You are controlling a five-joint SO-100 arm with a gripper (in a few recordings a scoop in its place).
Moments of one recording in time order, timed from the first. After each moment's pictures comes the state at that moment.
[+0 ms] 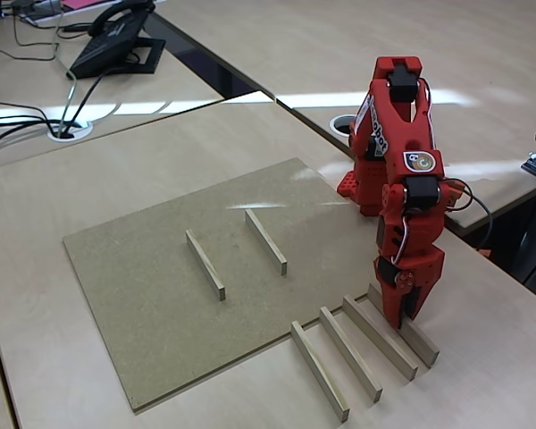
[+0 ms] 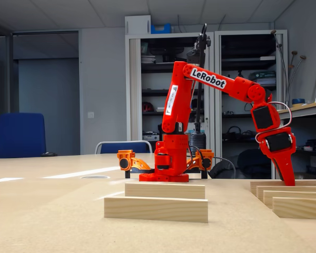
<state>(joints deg) -61.6 80.7 105.4 52.4 65.7</state>
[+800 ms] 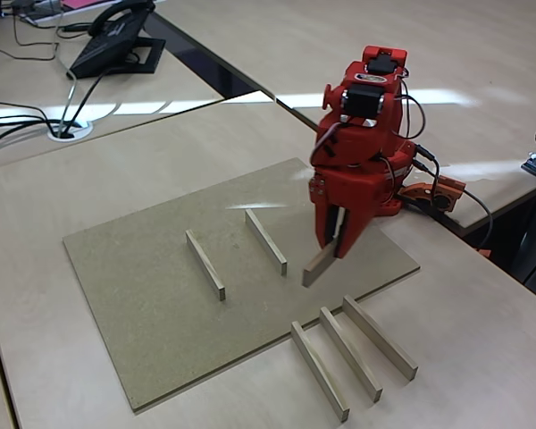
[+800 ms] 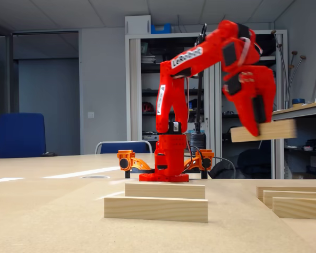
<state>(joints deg) -38.8 91.6 79.2 89.6 104.2</state>
